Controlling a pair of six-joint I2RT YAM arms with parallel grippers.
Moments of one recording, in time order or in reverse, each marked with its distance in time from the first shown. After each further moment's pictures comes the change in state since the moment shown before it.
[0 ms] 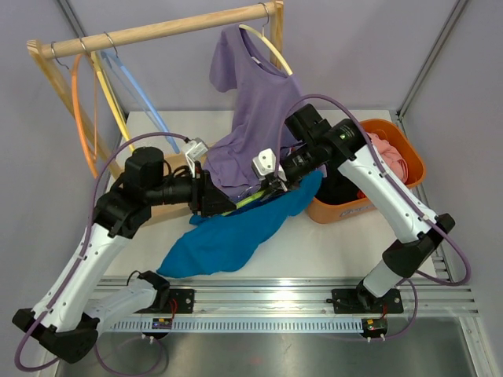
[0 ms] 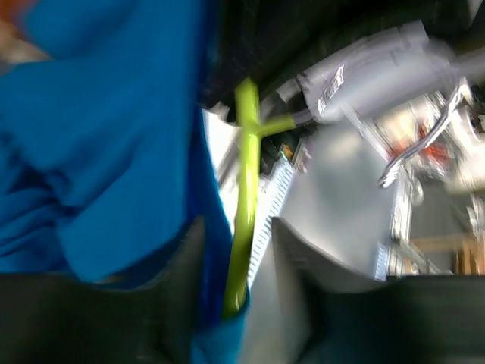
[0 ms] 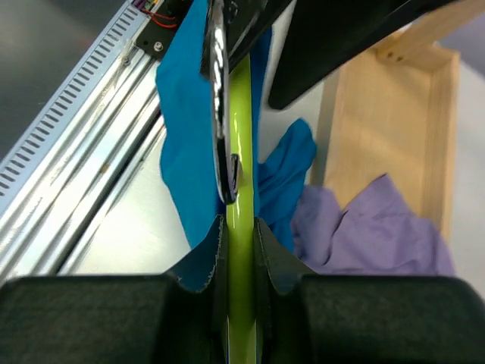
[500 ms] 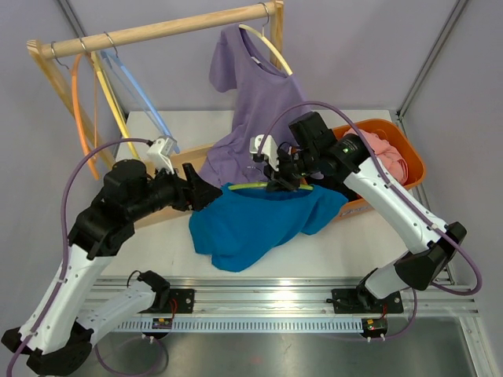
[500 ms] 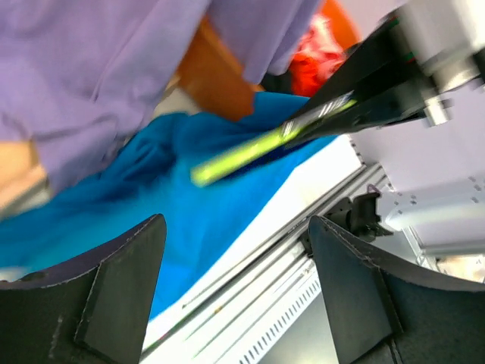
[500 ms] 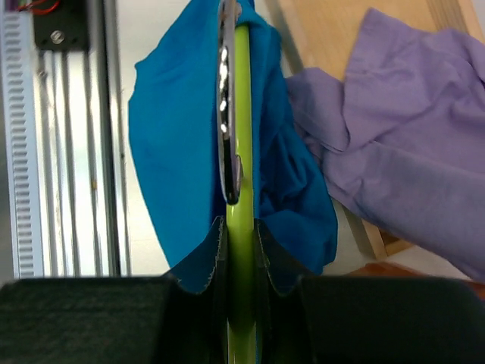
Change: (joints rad) left arm -0.002 -0.137 0.051 -0.071 -0.495 -0.183; right arm 0.003 -0.142 -0.259 0.279 0.365 0.602
